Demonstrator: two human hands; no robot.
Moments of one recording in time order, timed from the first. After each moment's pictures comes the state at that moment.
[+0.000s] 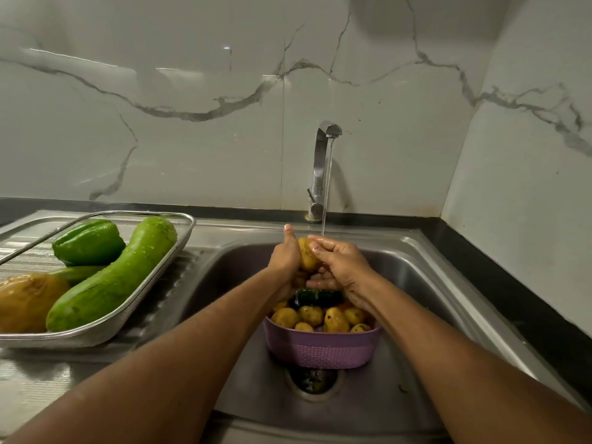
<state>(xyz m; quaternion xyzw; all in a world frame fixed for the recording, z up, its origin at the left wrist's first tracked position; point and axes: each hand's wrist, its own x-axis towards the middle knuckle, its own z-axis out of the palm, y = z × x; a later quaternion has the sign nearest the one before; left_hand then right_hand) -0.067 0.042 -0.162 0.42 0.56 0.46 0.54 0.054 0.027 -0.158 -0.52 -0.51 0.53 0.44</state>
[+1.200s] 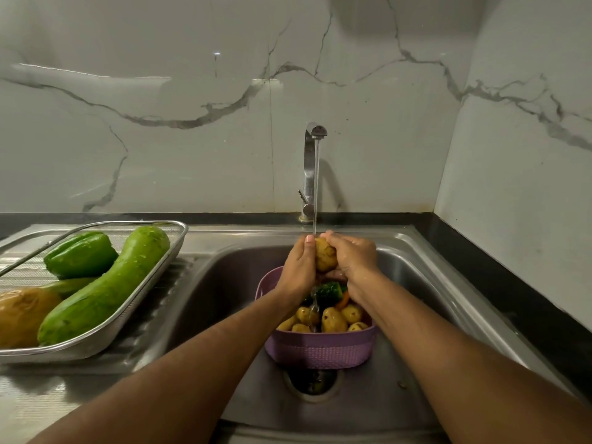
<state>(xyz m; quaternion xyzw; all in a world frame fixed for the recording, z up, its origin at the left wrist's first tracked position) -0.043 0.034 -0.184 0.57 0.43 0.53 0.46 0.063 0.041 -0.159 -0.55 -0.38 0.45 0.59</state>
